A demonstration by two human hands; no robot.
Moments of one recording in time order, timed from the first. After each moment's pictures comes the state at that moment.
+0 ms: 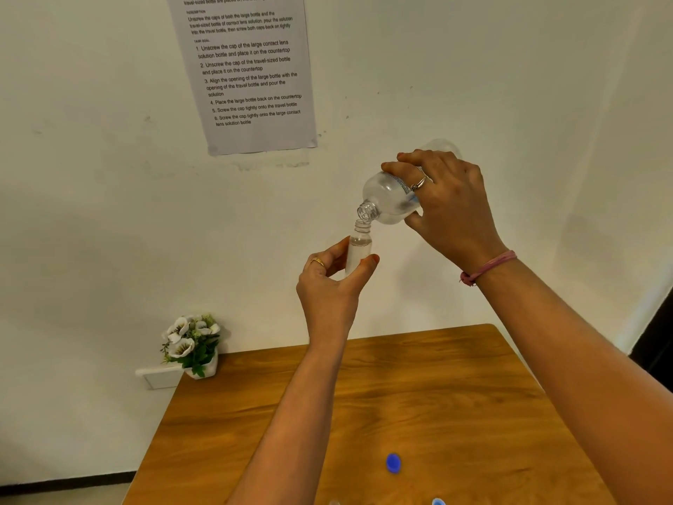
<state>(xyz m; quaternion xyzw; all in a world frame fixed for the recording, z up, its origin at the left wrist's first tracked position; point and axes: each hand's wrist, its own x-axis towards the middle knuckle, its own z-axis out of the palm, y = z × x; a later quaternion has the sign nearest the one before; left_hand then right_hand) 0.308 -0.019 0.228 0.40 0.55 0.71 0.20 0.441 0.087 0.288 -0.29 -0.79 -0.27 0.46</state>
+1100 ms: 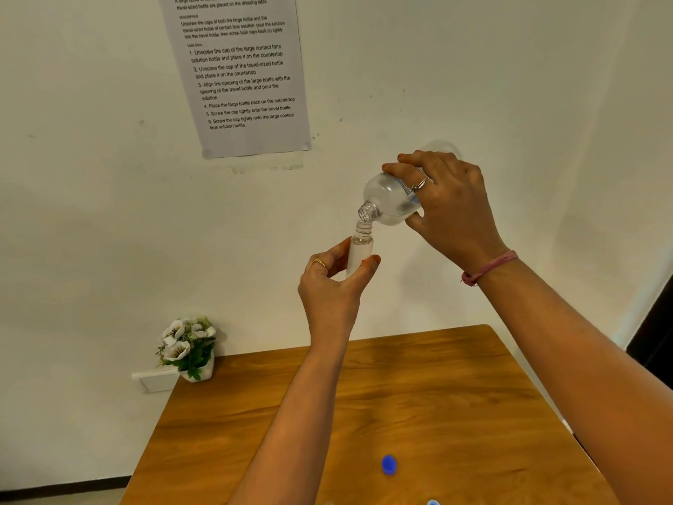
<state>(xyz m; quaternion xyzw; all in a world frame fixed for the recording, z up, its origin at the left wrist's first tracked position) 0.319 -0.017 0.231 0.40 0.53 0.71 0.21 0.453 0.088 0.290 -0.29 -0.79 -0.27 0.46</state>
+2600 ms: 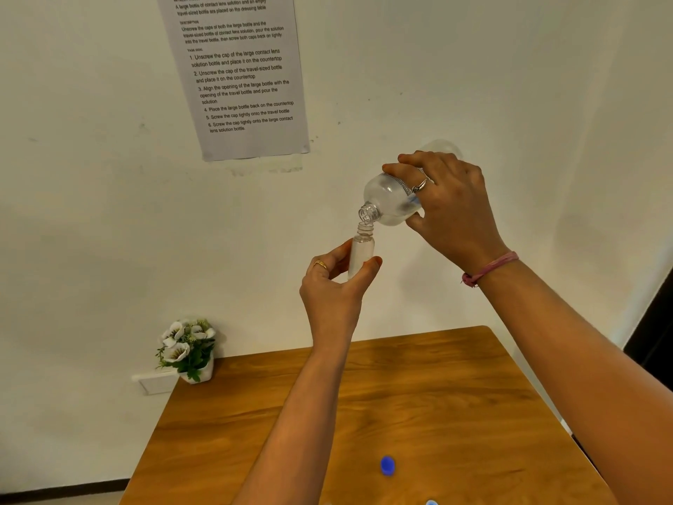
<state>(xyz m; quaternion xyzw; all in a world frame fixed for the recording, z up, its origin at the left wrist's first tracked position) 0.325 -0.018 0.230 0.40 0.52 0.72 0.21 0.459 0.088 0.292 -0.29 -0.79 -0.28 0.47</state>
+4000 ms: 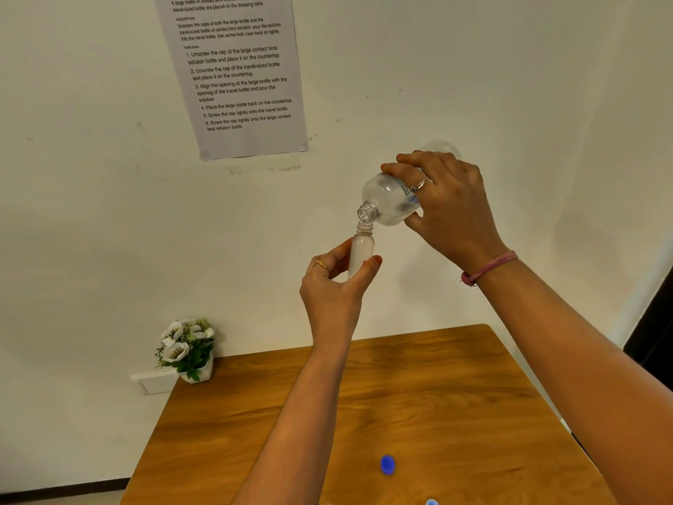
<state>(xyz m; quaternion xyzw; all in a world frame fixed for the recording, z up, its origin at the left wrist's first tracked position) 0.327 -0.017 0.230 0.40 0.52 0.72 0.22 0.459 0.087 0.291 -0.29 -0.79 -0.27 0.47</state>
